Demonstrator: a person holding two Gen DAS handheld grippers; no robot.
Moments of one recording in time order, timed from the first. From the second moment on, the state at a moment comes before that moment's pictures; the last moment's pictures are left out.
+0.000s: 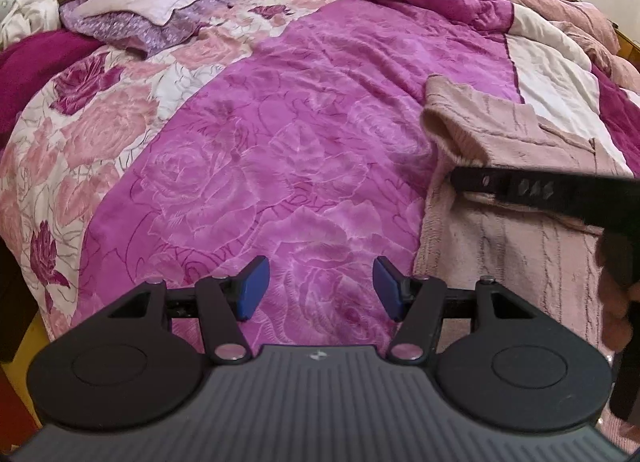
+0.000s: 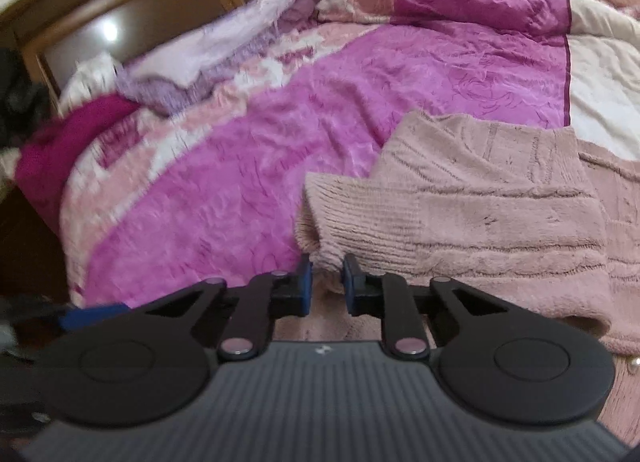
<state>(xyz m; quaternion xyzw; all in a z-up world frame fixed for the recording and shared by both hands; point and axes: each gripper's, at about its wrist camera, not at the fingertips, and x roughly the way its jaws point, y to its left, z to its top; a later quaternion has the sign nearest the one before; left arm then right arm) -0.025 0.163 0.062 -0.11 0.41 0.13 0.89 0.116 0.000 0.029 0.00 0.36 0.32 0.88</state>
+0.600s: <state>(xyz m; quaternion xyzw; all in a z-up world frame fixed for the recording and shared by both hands) -0.004 0.119 0.084 -0.09 0.39 0.08 0.91 0.128 -0.110 0.076 0.13 0.29 0.25 0.91</state>
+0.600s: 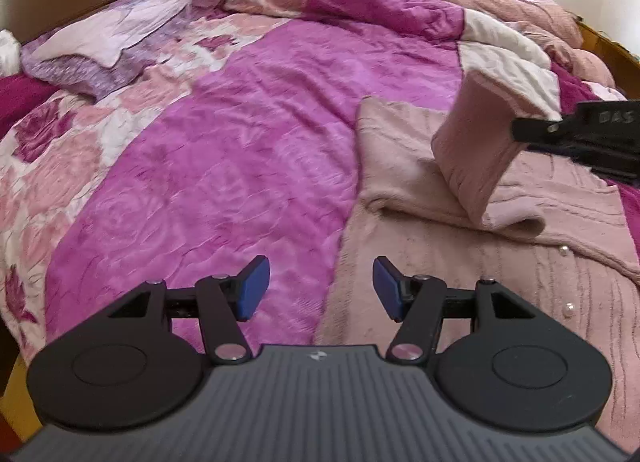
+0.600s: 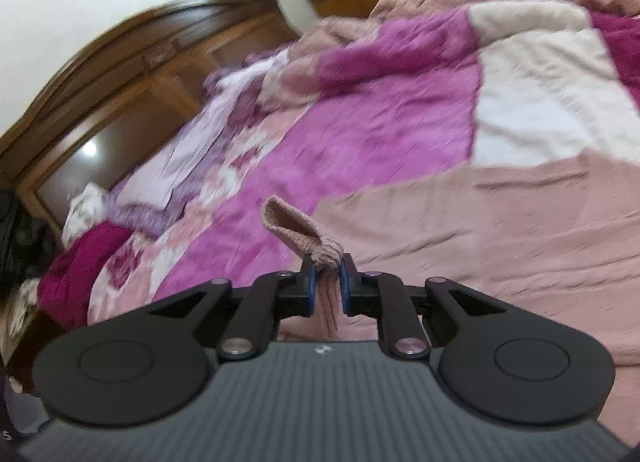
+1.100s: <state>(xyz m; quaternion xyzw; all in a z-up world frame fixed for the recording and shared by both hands) 0.035 0.086 0.076 -0.06 0.40 0.04 0.92 0.118 -0.262 0.063 0.18 0.27 0.08 0.94</state>
